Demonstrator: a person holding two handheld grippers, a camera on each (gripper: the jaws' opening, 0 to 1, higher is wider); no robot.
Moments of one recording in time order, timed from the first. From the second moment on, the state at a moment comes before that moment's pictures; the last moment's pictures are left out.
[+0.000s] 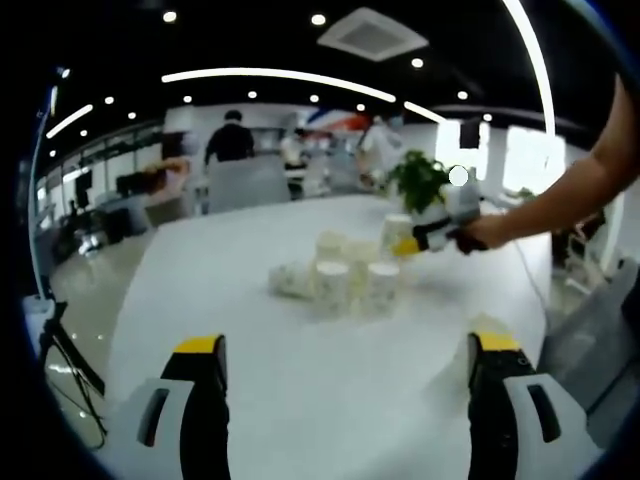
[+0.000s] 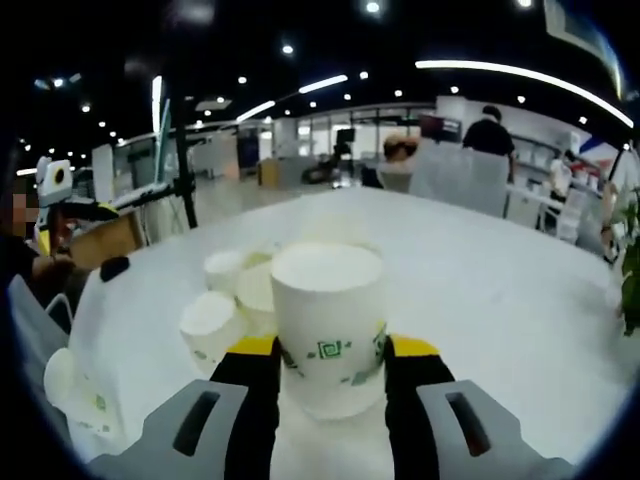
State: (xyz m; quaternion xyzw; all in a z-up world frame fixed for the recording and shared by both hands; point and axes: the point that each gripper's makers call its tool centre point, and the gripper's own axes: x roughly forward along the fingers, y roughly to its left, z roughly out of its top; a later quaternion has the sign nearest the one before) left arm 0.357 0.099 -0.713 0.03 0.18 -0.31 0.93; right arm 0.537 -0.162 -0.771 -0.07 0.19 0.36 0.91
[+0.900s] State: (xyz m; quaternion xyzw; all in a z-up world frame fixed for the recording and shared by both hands) left arm 0.353 0.099 -0.708 0.02 0.19 -0.31 0.93; right arm 0.547 -0.165 -0.719 -0.07 0.16 0.36 0.91
